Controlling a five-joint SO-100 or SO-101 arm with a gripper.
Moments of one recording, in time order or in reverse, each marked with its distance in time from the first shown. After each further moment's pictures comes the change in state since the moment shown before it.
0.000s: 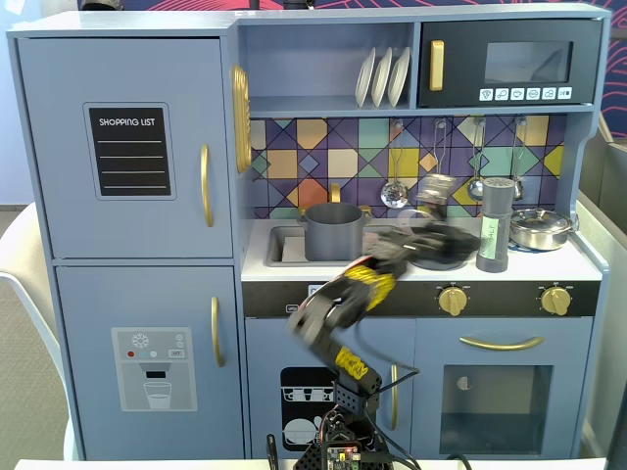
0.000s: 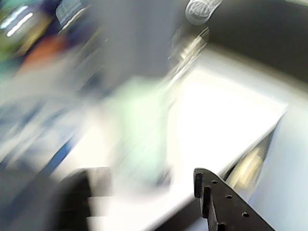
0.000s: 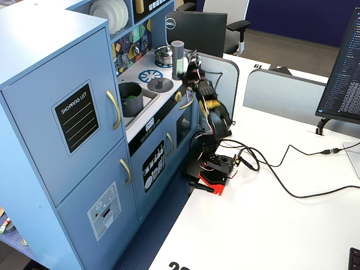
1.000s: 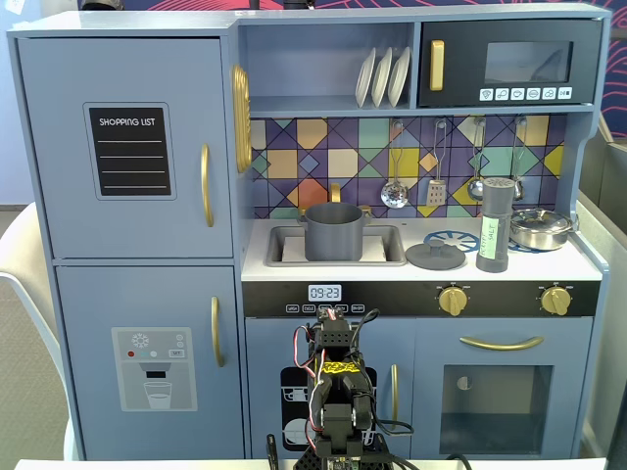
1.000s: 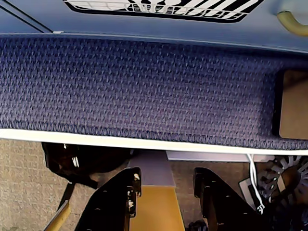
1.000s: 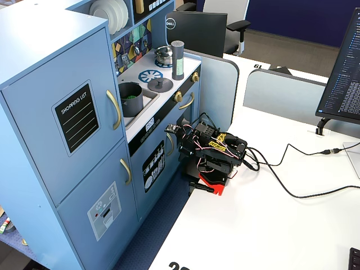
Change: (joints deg) arm -40.4 41.6 58.9 36.6 -1.7
